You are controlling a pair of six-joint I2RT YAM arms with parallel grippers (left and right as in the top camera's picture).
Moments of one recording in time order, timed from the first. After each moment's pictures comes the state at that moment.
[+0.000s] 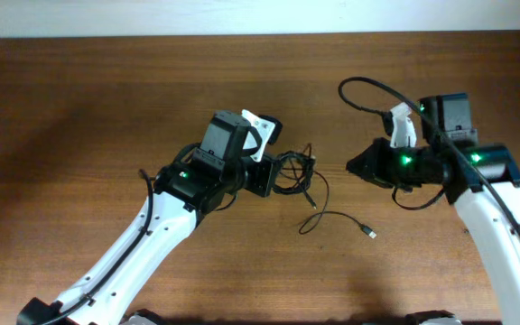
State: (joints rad) left arm -0.50 1.41 1.08 -0.51 0.32 -0.21; right arm 0.10 1.33 1.22 -0.97 -0.61 0.41
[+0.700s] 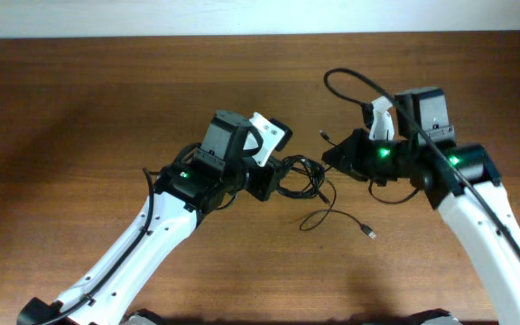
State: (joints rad) left arm -0.50 1.41 1.08 -0.50 0.38 -0.04; right arm 0.24 1.34 1.23 -0.83 -0.61 0.64
